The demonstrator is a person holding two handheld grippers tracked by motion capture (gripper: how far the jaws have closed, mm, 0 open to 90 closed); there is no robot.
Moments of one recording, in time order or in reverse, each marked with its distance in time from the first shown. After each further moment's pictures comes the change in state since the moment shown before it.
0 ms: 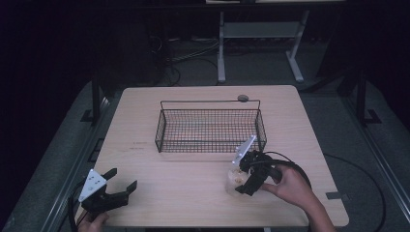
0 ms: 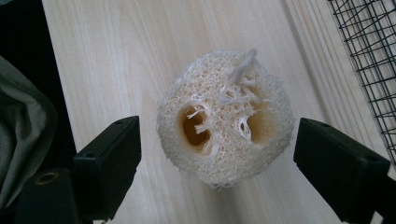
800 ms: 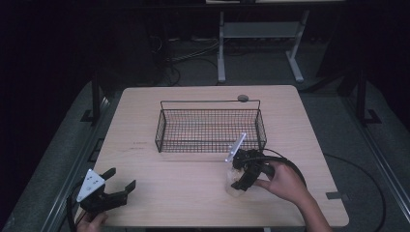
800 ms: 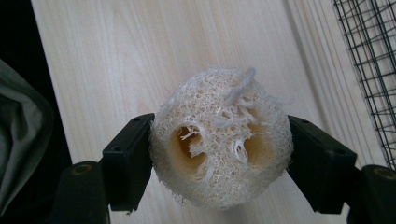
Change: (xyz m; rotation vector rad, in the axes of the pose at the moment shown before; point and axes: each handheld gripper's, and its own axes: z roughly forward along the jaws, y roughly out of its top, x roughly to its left) left arm 0.002 0.000 -0.002 -0.007 0.005 -0.007; right arm -0.003 0.018 0.007 0.057 0.010 -0.006
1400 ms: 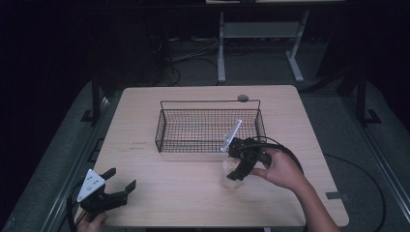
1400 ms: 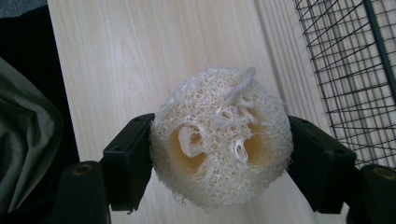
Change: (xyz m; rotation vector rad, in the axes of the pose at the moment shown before) left arm 0.000 0.000 0.000 0.001 -0.002 0.001; right arm -0.012 0.025 -0.023 -0.012 0.015 -0.033
